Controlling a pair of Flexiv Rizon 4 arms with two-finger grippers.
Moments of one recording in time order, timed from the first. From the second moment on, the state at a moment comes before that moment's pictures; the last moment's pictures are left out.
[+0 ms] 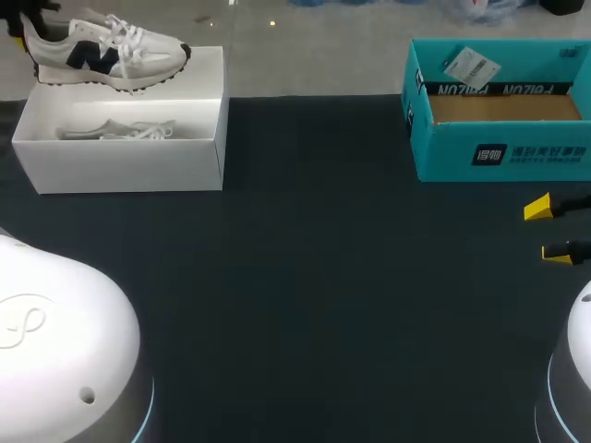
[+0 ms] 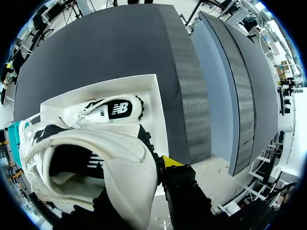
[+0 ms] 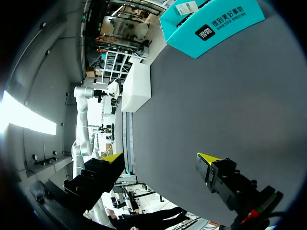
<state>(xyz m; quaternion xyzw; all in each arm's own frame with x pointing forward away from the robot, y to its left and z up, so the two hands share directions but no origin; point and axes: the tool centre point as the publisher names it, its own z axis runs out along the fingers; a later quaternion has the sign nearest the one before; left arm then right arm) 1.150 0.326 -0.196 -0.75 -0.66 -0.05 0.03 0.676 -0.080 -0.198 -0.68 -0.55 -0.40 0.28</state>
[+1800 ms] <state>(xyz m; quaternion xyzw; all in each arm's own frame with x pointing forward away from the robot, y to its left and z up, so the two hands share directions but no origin) 1.194 0.325 -0.303 -0.68 -0.73 -0.08 -0.03 0.676 -0.080 -0.198 -0.68 -0.55 -0.40 0.28</state>
